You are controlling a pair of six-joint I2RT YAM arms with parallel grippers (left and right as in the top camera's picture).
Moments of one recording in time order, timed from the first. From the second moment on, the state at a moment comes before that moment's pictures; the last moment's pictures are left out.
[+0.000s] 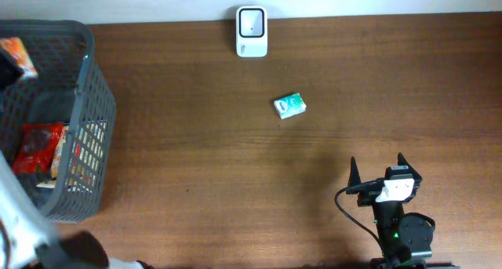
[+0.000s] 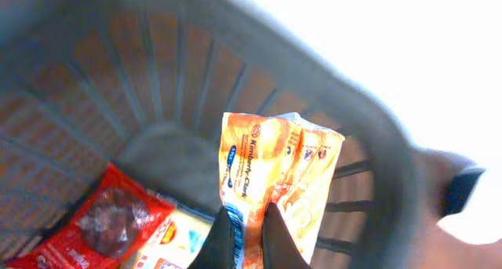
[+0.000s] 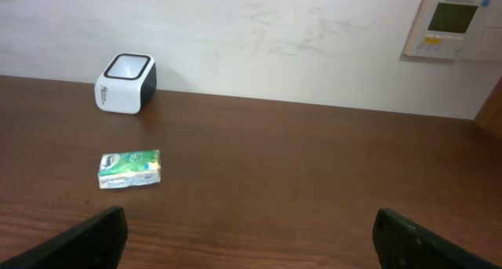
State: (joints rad) left arm 0.58 1.67 1.97 -1.00 0.24 -0.16; right arm 0.03 0.01 0.01 -0.08 0.02 -0.08
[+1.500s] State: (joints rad) left arm -0.49 2.30 1.99 -1.00 0.14 -0.28; right arm 0.03 0.01 0.01 -0.08 0.02 -0.08
